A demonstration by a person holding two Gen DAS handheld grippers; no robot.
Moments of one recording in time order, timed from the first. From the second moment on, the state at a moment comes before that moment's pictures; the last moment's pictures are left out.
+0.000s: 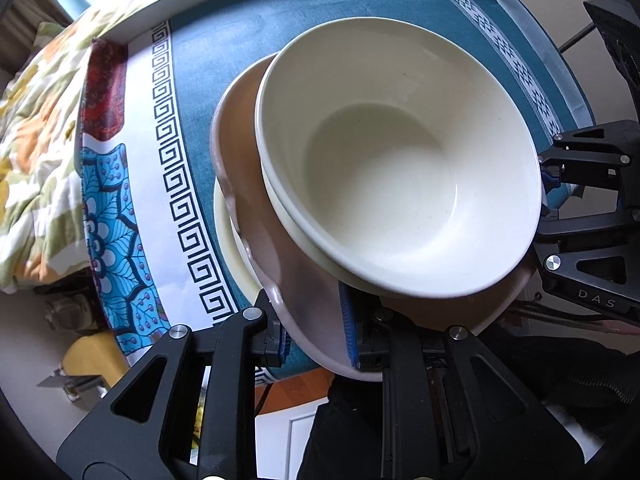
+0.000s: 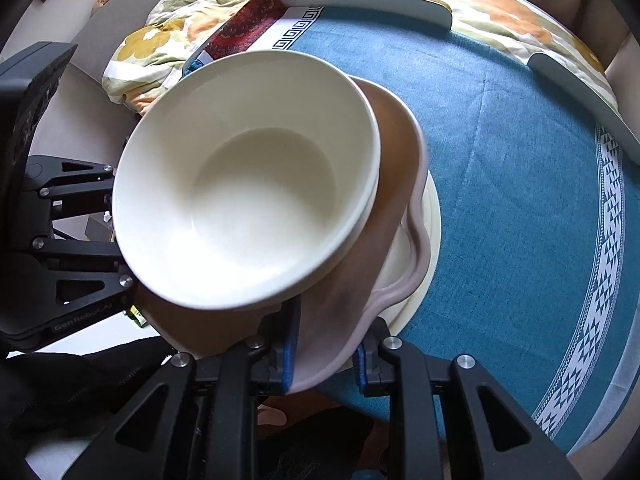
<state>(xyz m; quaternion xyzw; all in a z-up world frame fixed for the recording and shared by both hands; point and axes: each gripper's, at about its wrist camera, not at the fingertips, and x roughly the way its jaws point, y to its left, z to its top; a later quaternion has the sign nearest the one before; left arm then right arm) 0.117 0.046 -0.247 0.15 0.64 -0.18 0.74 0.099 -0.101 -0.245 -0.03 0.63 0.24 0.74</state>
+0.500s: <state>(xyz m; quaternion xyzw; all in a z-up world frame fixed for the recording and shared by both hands) 0.107 0.035 -0.236 0.23 0.61 -0.14 0.75 0.092 -0.100 -0.239 -0.04 0.63 0.22 0.74</state>
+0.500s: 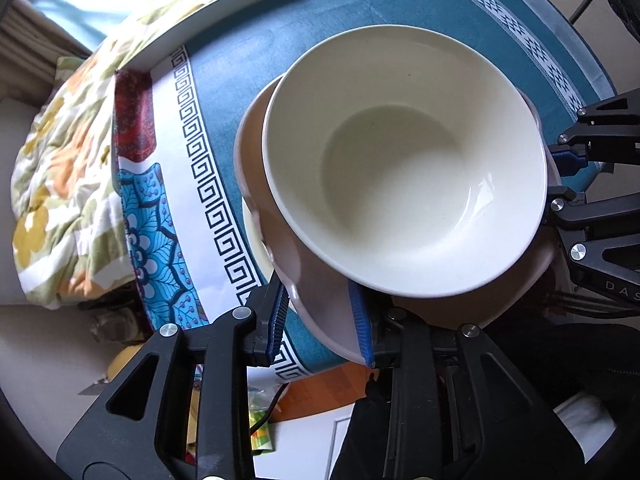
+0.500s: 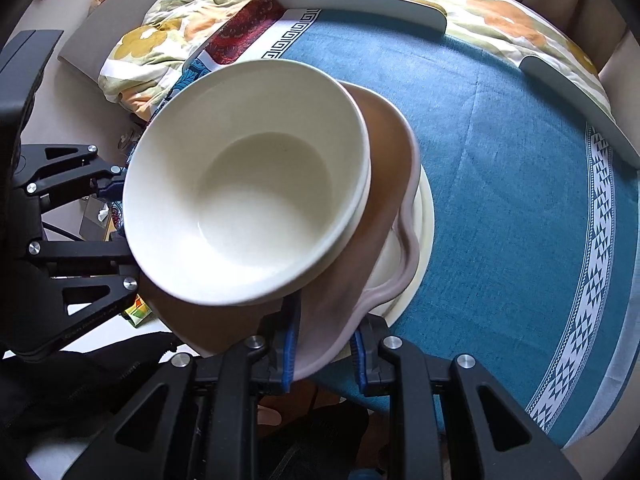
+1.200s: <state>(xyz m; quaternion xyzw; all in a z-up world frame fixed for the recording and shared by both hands) 0.079 0.044 -0.189 0.21 0.58 -0.15 0.77 0.071 -0.116 -0.200 -0.01 0.62 0.17 0.76</state>
